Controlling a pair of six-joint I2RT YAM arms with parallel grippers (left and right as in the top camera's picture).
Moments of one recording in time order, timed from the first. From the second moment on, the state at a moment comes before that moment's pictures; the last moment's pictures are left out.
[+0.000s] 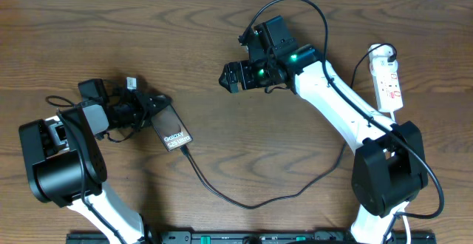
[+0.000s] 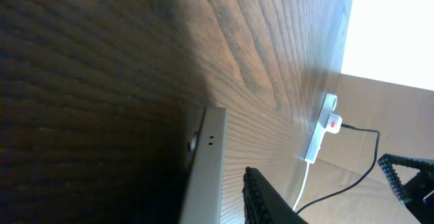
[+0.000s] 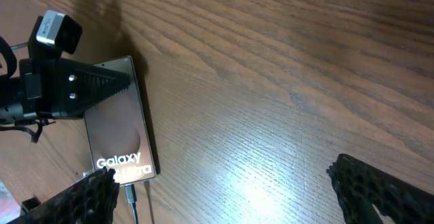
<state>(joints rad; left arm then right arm) 0.35 1.97 0.88 -0.16 0.98 -0.42 0.50 1.93 1.55 -0.65 -0.40 0.32</state>
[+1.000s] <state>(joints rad) 0.34 1.92 0.92 -0.28 0.96 -0.42 0.51 1.93 1.55 -0.65 -0.40 0.32</state>
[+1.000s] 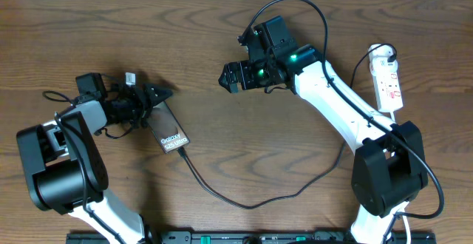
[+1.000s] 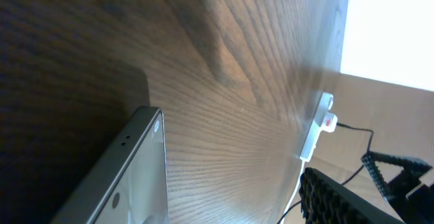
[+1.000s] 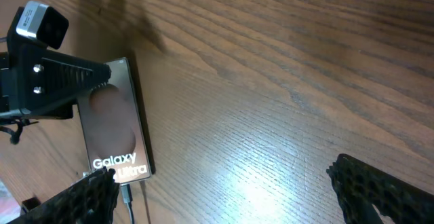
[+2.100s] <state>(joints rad) 0.34 1.88 0.95 -0.36 0.82 -0.53 0.51 1.93 1.55 -0.65 -0.40 0.32</state>
